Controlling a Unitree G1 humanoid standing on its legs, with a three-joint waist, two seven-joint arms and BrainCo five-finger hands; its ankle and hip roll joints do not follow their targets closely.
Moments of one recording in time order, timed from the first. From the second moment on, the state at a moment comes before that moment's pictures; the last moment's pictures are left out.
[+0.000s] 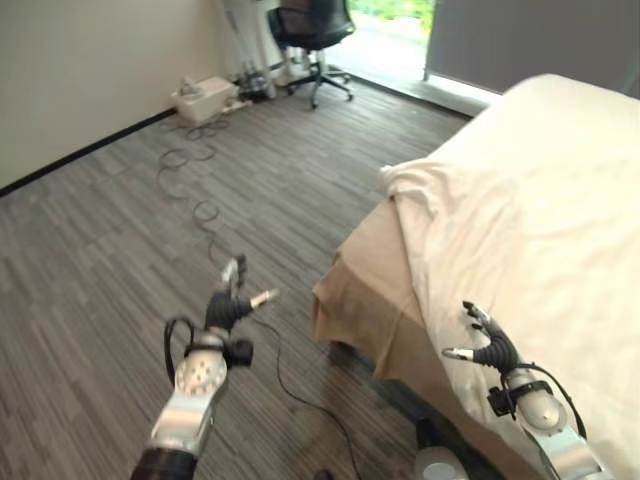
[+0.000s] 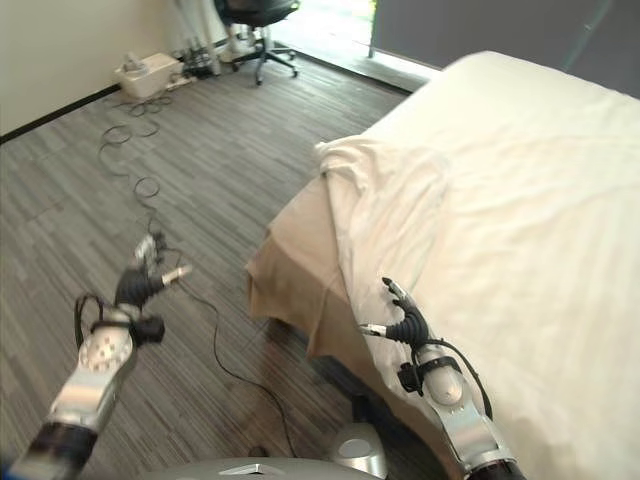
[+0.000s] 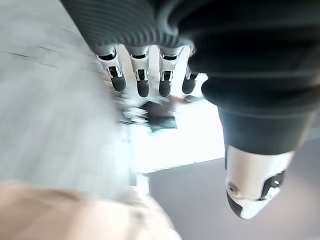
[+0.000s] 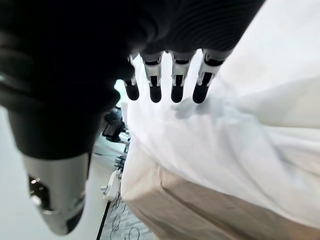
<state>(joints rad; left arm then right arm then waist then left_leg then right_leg) -0.09 0.55 -0.03 0.07 -0.23 -0.15 0.16 0.18 -0.45 0.19 0.05 -0.08 -0.10 -0.07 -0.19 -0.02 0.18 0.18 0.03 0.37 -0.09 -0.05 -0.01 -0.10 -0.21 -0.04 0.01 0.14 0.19</state>
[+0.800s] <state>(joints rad) -0.07 0.59 0.19 0.17 0.03 -0.16 0.38 0.41 -0.57 -0.17 0.09 -0.12 -0.13 -0.10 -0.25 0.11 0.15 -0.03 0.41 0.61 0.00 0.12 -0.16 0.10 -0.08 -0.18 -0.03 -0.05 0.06</state>
